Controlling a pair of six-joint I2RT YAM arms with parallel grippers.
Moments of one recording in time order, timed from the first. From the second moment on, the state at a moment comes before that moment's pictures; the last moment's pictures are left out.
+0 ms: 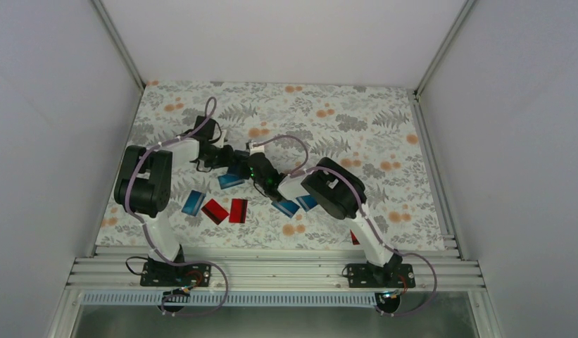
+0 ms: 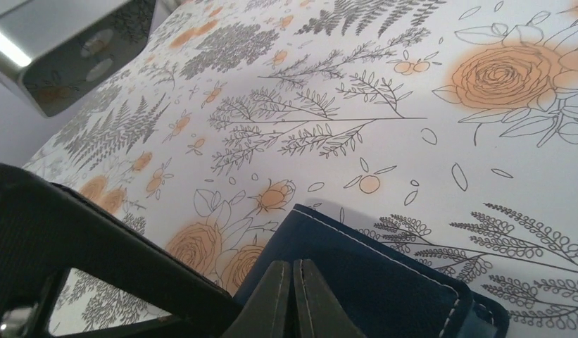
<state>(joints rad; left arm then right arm) -0.18 1.86 1.07 -0.37 0.40 -0.26 0.91 2.35 1.25 0.64 0.19 0.60</state>
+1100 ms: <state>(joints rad) -0.04 1.51 1.09 -0.42 0.16 -0.25 0.48 1.74 1.48 -0.40 0.06 0.32</state>
